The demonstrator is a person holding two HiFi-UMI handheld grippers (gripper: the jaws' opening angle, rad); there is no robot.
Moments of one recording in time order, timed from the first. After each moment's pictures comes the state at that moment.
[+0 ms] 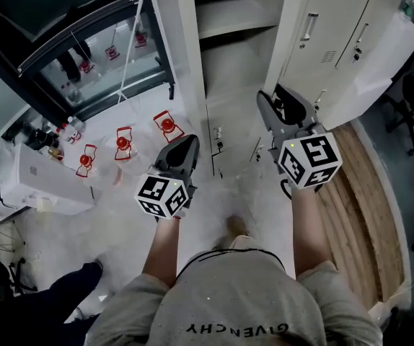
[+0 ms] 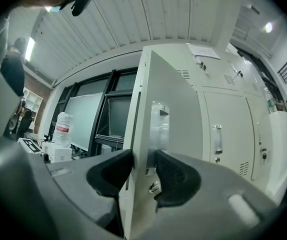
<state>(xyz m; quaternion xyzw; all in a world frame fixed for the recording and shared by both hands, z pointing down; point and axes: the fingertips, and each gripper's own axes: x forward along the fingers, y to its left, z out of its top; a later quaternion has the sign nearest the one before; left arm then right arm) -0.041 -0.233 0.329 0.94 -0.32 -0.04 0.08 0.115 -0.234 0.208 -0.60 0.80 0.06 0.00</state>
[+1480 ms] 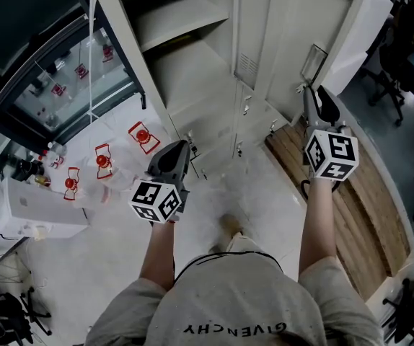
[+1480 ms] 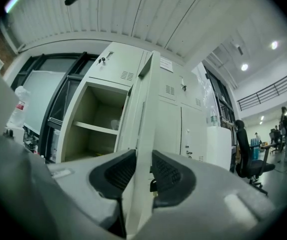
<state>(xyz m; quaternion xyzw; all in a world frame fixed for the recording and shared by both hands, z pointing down) 0.041 -0.237 0.351 0.96 -0.27 -0.01 0.10 0.338 -0.182 0.229 -0.78 0.62 0.07 -0.03</state>
